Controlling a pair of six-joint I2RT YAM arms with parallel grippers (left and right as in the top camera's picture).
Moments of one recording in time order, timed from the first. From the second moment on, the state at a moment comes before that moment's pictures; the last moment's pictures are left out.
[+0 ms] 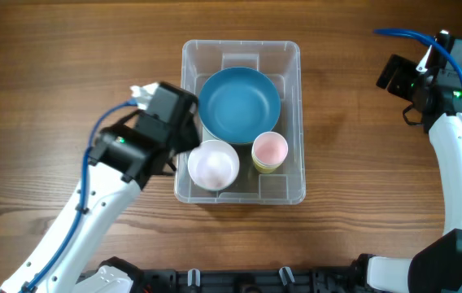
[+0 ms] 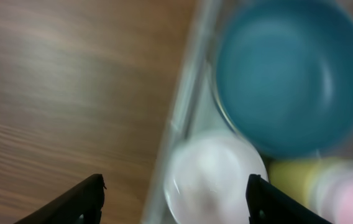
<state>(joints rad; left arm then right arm) -0.48 1.30 1.21 -1.01 -0.24 -0.71 -0.20 1.51 1.25 -0.59 0.10 0.20</state>
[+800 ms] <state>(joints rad) 0.09 1.30 1.21 -0.87 -0.31 -0.71 -0.20 1.51 1.25 -0.59 0.10 0.20</state>
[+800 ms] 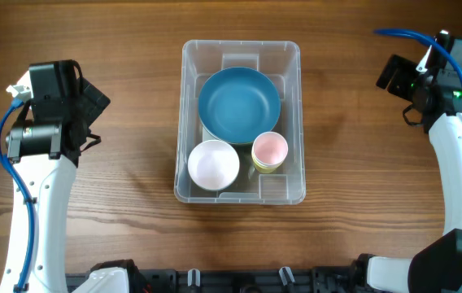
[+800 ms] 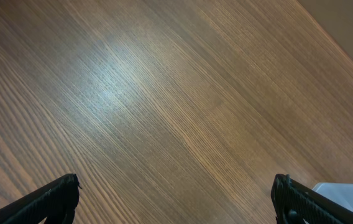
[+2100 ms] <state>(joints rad) 0.09 1.30 1.21 -0.87 -0.31 -0.71 0.12 0.43 1.25 -0.77 0.15 0.19</state>
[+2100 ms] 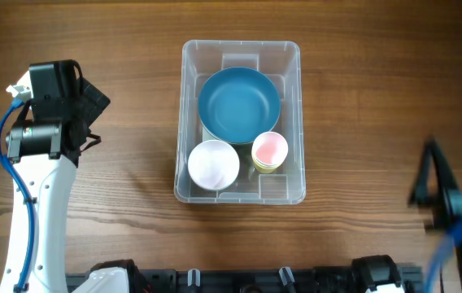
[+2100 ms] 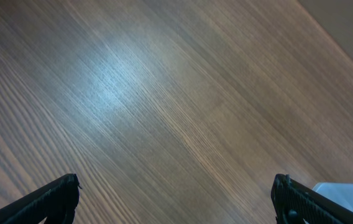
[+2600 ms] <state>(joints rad) 0.09 1.30 1.21 -0.87 -0.31 -0.71 0.14 0.14 0.86 -0.53 0.16 0.15</state>
